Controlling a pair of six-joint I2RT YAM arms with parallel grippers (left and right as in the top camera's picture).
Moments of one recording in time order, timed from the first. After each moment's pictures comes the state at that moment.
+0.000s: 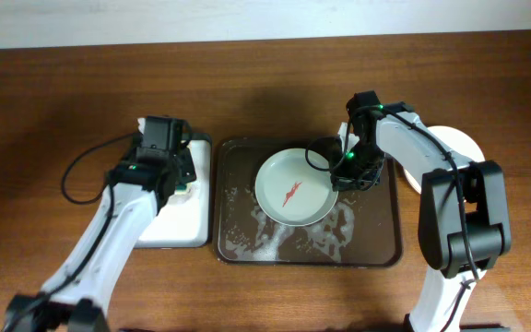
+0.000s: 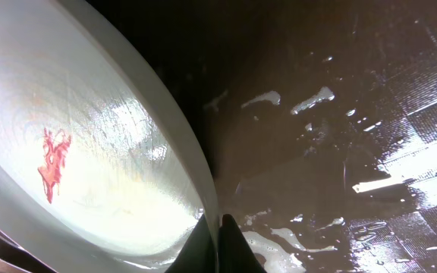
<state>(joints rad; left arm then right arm) -0.19 1.49 1.03 -0.56 -0.21 -0.35 0.17 2.03 1.40 -1.03 -0.34 0.18</state>
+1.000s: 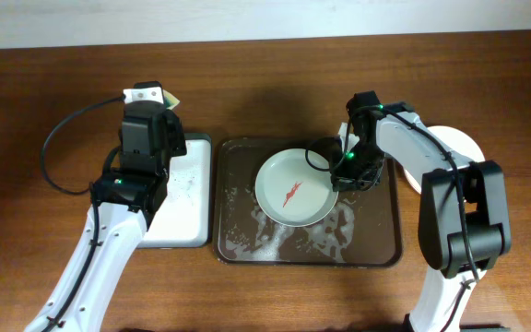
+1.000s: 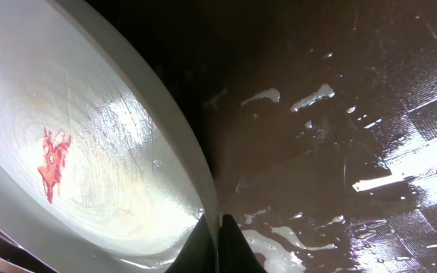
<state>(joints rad) -0.19 1.37 1.03 -0.27 -0.30 -0.15 0.17 2.03 1.40 -1.03 -0.34 0.18</state>
